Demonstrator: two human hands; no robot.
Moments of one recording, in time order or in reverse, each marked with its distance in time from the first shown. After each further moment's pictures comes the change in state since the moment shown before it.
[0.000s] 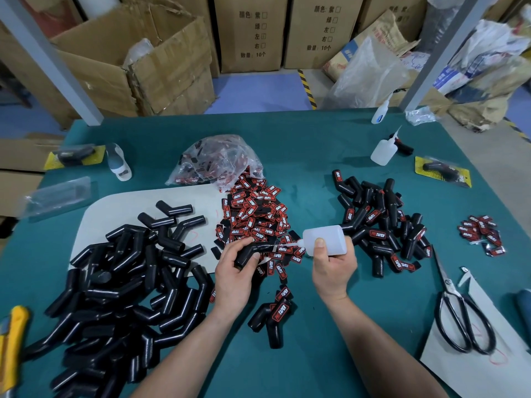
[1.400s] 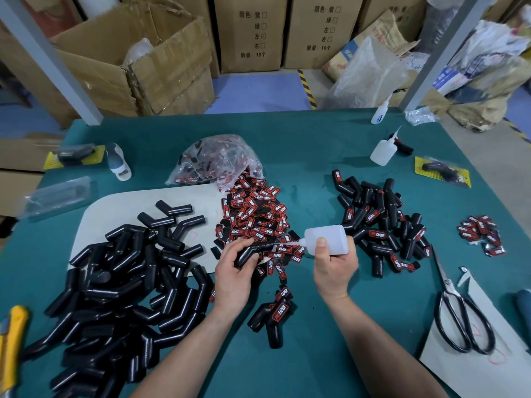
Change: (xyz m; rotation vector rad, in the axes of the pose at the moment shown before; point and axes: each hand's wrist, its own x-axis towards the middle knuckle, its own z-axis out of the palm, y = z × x) left_hand -0.001 0.004 -0.001 0.063 -0.001 0.020; right_hand 0.002 0.003 -0.001 -0.015 0.028 -0.004
